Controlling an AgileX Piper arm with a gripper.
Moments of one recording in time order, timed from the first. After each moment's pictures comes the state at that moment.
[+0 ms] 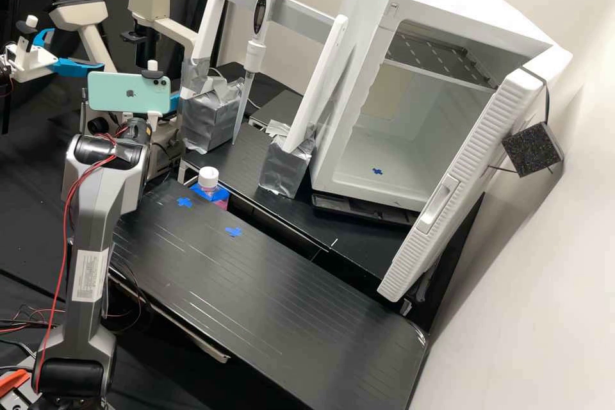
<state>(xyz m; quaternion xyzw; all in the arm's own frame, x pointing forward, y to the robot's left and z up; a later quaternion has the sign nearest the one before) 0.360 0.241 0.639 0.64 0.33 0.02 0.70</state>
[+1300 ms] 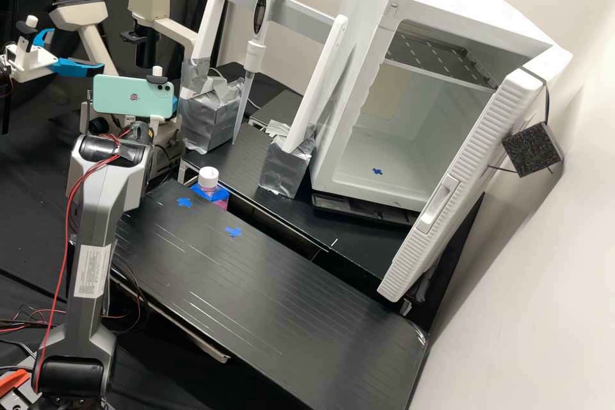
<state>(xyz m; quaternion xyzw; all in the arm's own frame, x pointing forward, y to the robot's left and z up) 0.373 0.234 0.626 0.65 0.34 0.00 0.68</state>
